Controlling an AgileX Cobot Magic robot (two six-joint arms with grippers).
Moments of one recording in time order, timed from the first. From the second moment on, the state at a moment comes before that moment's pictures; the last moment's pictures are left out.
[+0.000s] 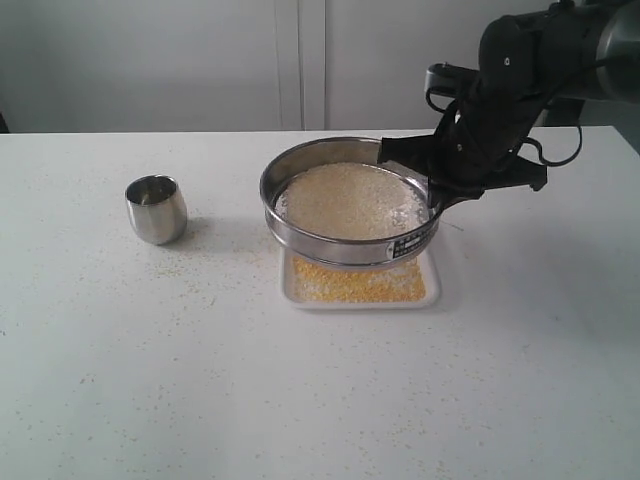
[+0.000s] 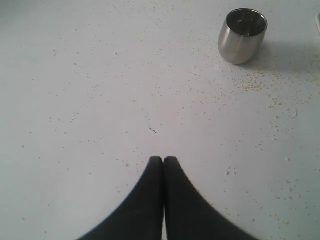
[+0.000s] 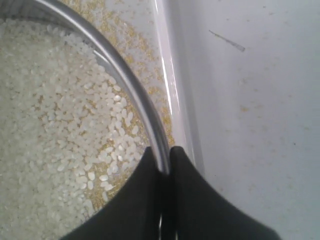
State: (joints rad) left arm 0.14 0.57 -0.66 -0.14 0.84 0.16; right arm 0.32 1.89 -1.46 -0.01 0.77 0.46
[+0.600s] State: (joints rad) left arm 0.14 0.57 -0.66 -0.14 0.84 0.16; right arm 0.37 1.64 -1.39 0.00 0.94 0.46
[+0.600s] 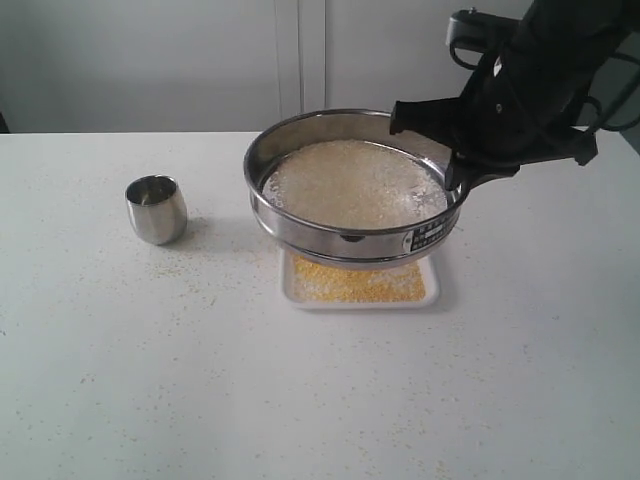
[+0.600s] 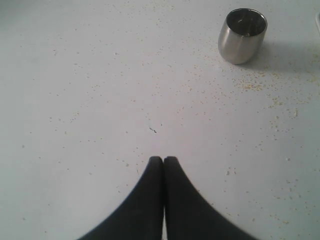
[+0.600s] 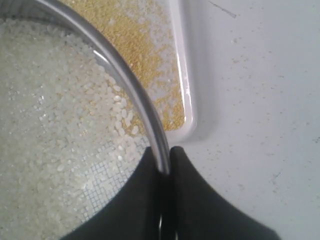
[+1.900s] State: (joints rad) left arm 0.14 0.57 -0.66 -0.14 0.84 0.16; right arm 0.77 1.74 -1.25 -0.11 0.59 0.67
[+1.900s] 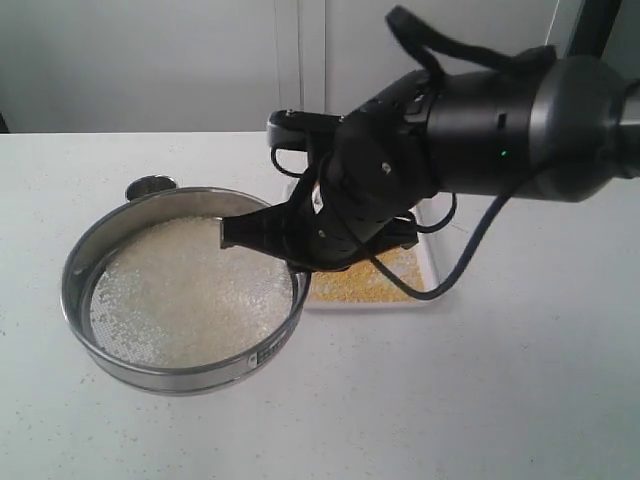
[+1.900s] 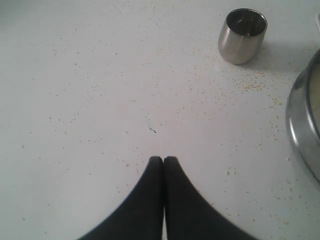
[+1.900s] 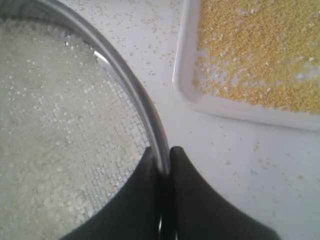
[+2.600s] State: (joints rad) left arm 0.14 0.57 -0.66 -0.14 0.84 0.16; right arm 0.79 1.96 -1.25 -0.19 0.34 0.67
